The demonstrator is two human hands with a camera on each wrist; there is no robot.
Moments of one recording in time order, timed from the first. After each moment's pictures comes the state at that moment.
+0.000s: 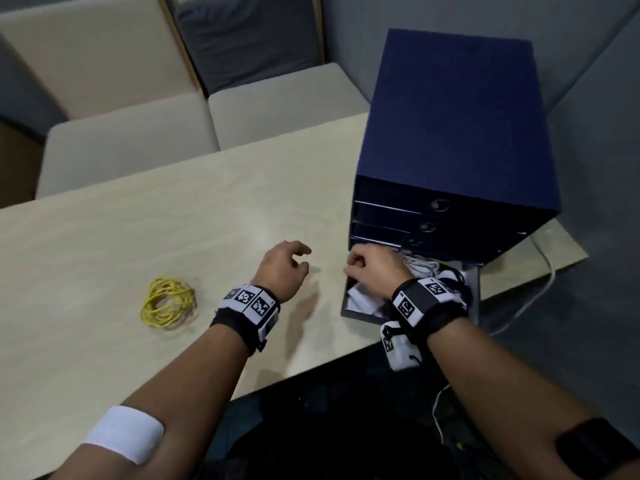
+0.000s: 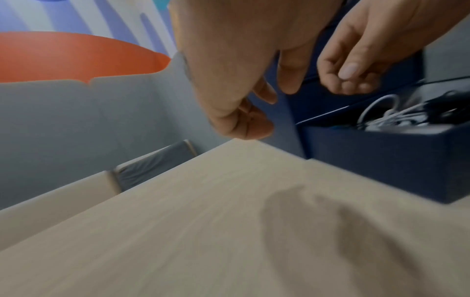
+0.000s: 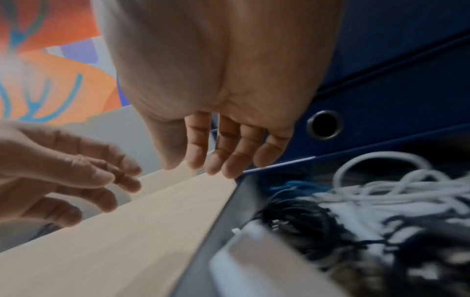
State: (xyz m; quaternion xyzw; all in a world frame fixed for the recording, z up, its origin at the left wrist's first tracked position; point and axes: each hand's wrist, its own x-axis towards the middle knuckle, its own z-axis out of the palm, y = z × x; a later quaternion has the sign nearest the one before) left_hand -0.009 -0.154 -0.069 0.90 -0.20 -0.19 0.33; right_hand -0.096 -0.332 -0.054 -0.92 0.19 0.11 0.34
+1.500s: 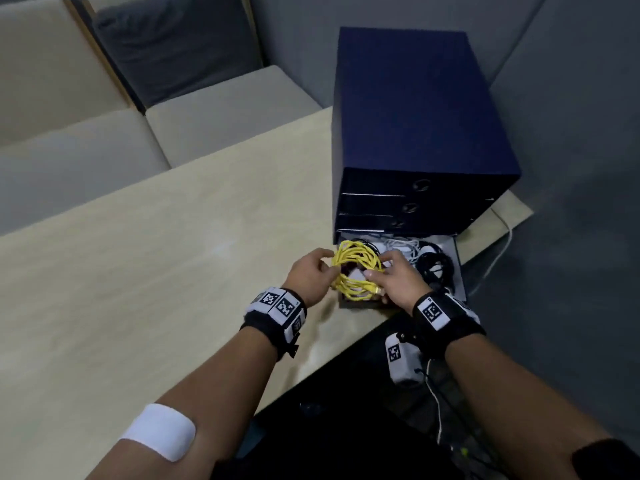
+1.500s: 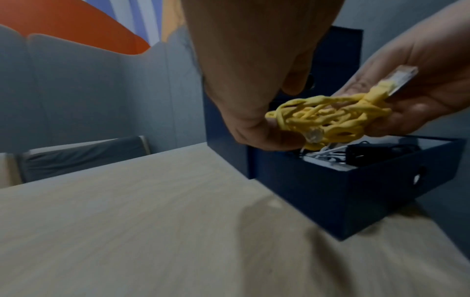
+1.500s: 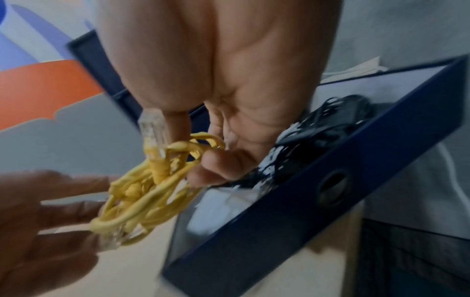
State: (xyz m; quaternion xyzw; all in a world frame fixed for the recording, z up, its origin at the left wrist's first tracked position) left_hand -0.024 -0.174 -0.074 0.82 -0.23 -0.36 0.39; right_hand -0.149 -0.318 -0.085 -0.73 0.43 0.03 0.53
